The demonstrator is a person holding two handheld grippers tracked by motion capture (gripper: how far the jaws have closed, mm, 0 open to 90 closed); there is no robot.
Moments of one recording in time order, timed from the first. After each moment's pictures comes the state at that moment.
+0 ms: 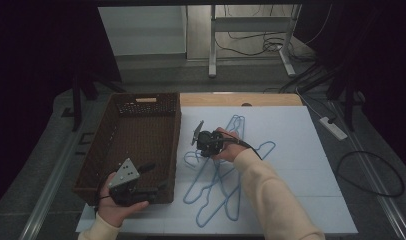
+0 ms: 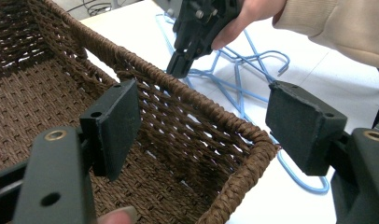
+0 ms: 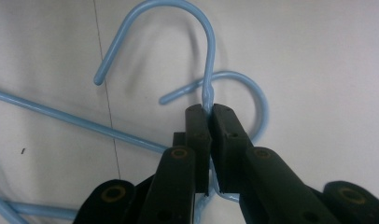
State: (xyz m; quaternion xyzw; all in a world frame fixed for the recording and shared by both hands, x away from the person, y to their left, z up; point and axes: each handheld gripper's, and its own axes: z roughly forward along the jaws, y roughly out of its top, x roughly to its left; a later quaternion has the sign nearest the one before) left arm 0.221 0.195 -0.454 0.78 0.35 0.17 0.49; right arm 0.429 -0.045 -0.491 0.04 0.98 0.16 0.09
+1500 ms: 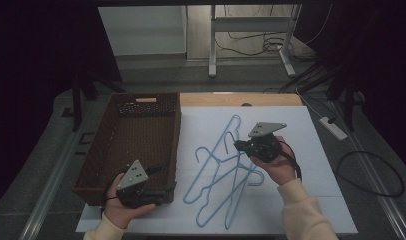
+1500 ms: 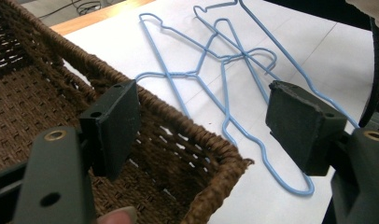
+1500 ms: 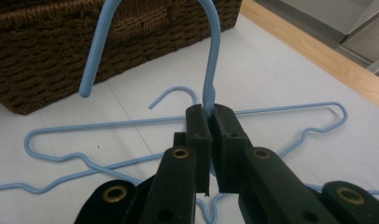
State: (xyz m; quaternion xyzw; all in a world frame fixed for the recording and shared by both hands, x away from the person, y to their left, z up) left arm 0.219 0.174 -0.449 0.79 0.33 0.17 0.48; right arm 0.358 -0.187 -0.419 0.24 0.86 0.42 0.16
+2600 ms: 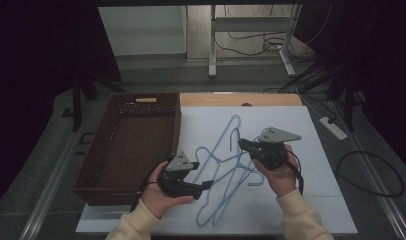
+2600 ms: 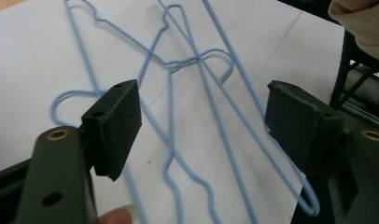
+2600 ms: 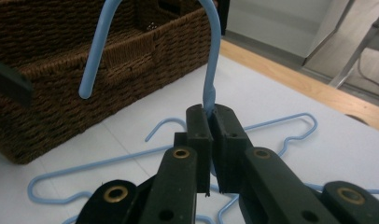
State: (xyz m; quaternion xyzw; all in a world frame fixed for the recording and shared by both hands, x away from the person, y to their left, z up) left arm 0.256 0.080 -0.432 0.84 0.31 0.08 0.44; right arm 0.327 -0.193 -0.411 0.29 0.80 0.48 0.21
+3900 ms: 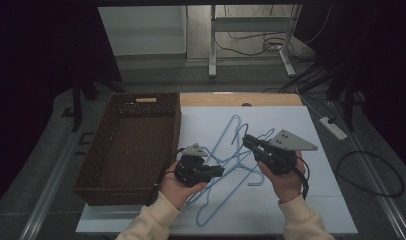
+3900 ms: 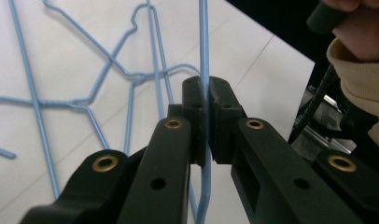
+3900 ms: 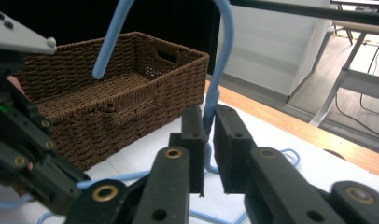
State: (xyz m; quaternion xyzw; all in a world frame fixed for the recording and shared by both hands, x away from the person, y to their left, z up) left arm 0.280 0.057 -0.429 0.81 0.34 -0.01 0.47; right arm 0.301 -0.203 -0.389 0.28 0.75 0.54 0.25
